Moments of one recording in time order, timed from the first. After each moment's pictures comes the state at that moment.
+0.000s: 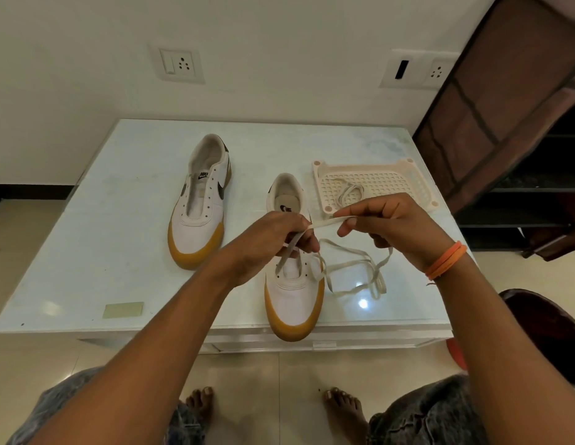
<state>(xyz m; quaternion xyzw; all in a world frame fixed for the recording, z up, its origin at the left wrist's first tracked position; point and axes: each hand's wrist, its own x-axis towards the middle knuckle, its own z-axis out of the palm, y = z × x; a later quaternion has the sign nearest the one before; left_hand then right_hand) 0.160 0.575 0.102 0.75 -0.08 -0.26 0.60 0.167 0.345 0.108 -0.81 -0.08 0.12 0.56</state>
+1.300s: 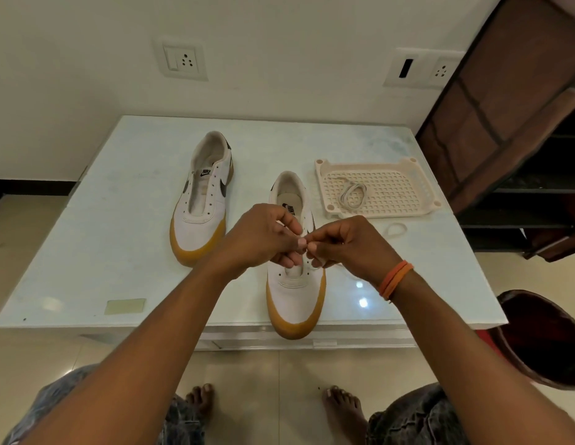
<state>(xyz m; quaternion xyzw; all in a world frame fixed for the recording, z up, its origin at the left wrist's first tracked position) 0.164 0.589 0.096 0.79 -0.03 -0.23 0.57 0.150 0.399 0.087 -0.83 -0.10 0.16 0.53</state>
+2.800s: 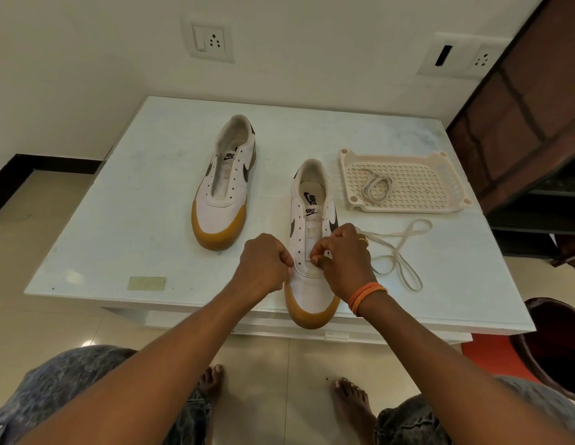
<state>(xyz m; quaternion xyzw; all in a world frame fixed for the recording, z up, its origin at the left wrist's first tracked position) 0.135 0.596 0.035 0.90 0.11 -0.19 0.38 0.146 0.445 0.010 -0.96 -0.03 0.05 0.26</state>
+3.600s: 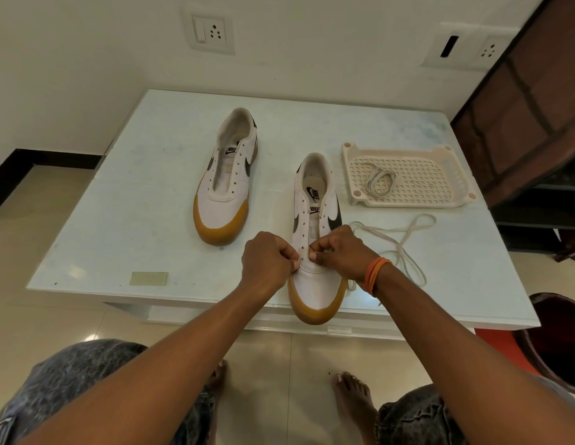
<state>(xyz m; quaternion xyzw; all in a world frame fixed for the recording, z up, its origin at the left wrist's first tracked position) 0.129 0.593 0.018 0.88 0.12 -0.10 0.44 0.171 0.433 -0.006 -0.90 -0.07 0.21 0.38</state>
